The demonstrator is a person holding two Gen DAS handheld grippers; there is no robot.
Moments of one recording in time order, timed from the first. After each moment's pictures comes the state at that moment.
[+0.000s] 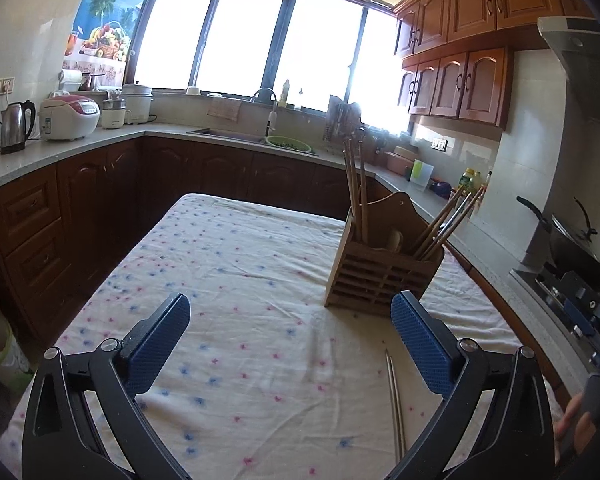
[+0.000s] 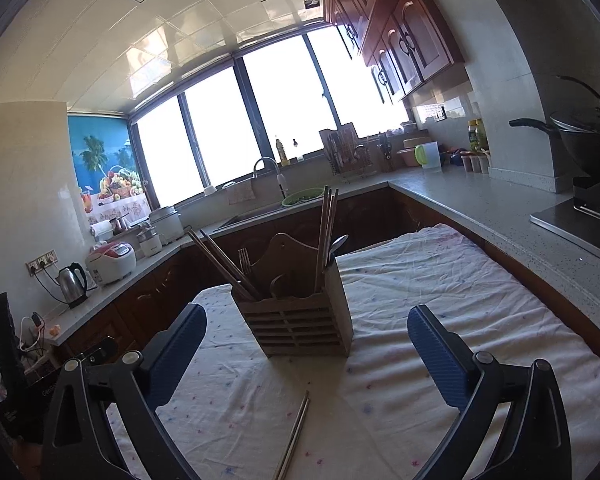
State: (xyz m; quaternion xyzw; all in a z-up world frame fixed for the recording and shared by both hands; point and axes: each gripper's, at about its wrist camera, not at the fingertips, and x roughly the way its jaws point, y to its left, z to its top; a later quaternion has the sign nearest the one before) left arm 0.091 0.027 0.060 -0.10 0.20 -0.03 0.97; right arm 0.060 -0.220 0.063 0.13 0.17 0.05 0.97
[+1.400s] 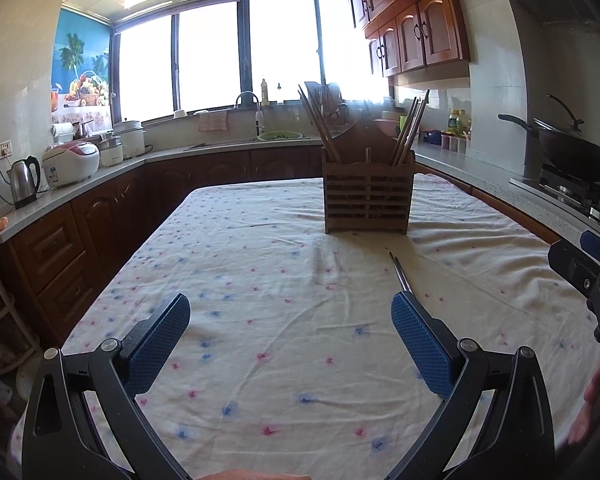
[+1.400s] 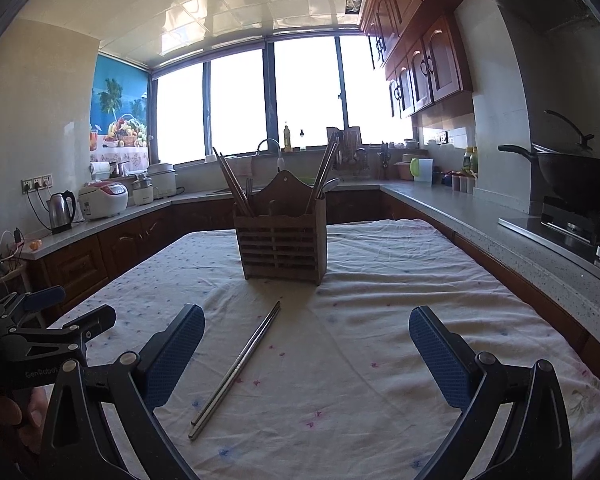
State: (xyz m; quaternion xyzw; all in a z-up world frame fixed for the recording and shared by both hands) left arm 0.005 -0.018 0.000 0.03 0.20 -0.02 0.98; right arm -0.034 -0.200 -0.002 0.02 0.18 0.03 0.98
